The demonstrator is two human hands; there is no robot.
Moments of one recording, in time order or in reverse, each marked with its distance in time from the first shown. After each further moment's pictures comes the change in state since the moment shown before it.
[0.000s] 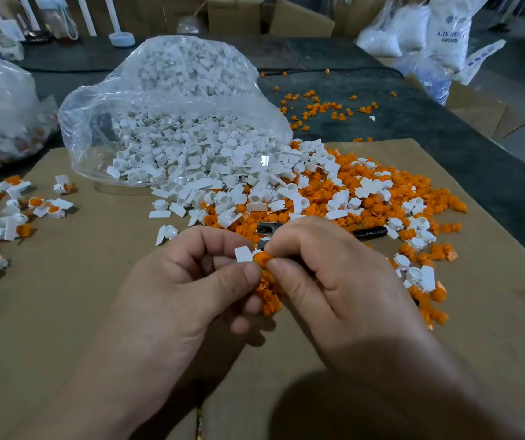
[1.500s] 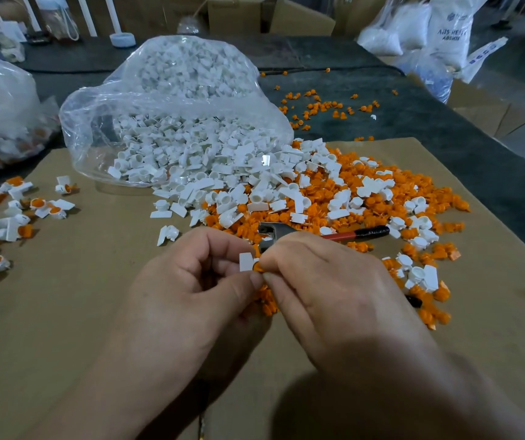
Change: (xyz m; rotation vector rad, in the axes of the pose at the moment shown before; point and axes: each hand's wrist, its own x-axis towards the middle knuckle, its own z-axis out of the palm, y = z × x) left_hand 0.001 -0.014 -0.007 0.298 0.035 0.168; right_hand 0.008 -0.013 -0.005 -0.242 -0.302 0.017
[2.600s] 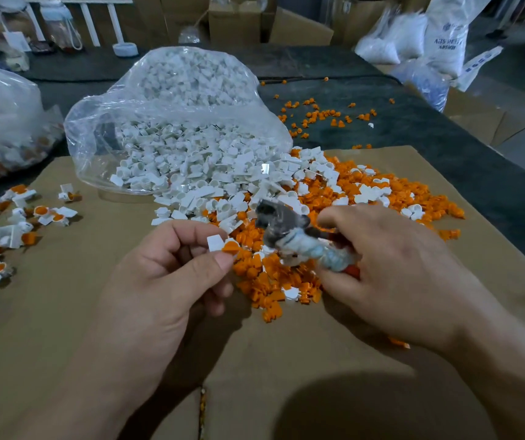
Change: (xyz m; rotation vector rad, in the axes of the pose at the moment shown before) left_hand 0.011 0.004 -0.012 -0.240 0.061 -0.025; right_hand -0.005 0.046 -0.023 -0.240 0.047 0.195
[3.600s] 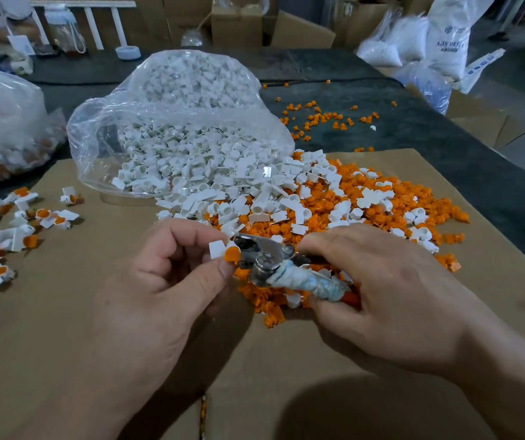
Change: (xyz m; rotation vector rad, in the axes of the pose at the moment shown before) left_hand -0.001 0.001 0.000 0.150 -0.004 0.196; right_hand -0.007 -0.004 0.003 0.106 -0.054 -0.131
